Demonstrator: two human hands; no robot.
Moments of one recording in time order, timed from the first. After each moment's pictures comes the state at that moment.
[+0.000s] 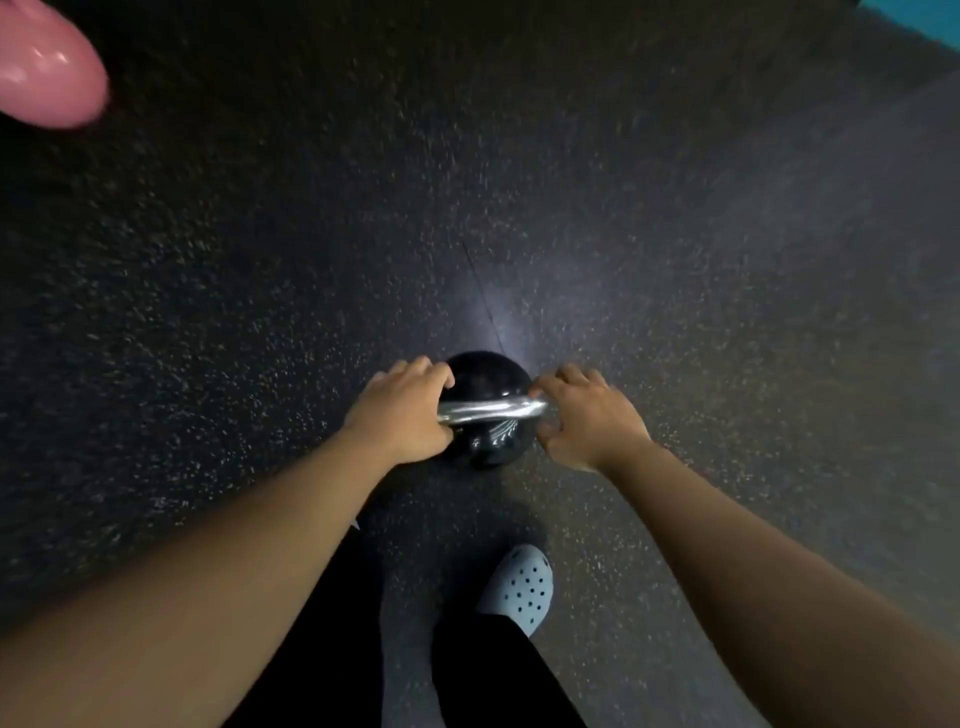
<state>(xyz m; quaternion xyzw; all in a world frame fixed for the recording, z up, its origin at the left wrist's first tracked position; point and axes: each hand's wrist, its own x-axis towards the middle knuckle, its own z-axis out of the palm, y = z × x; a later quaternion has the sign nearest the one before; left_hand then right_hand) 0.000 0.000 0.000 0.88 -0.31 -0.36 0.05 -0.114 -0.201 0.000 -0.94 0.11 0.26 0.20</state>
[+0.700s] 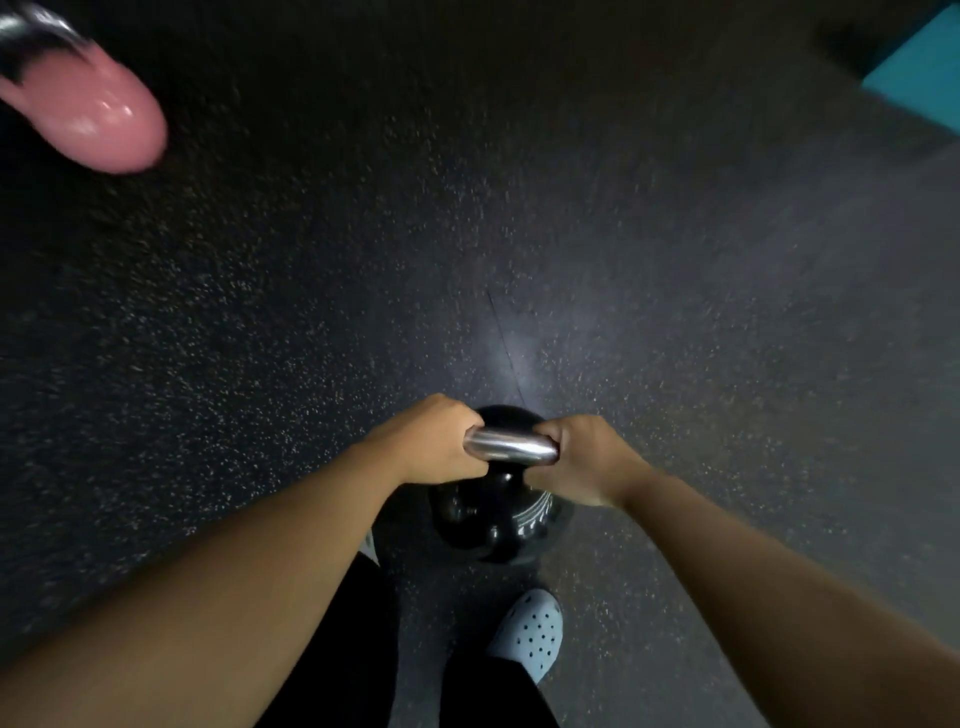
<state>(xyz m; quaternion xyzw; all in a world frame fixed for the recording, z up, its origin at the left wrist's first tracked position) 0.060 0.003 0.070 0.81 -0.31 -0.47 0.18 -0.046 -0.182 0.079 -0.86 0.15 0.33 0.36</state>
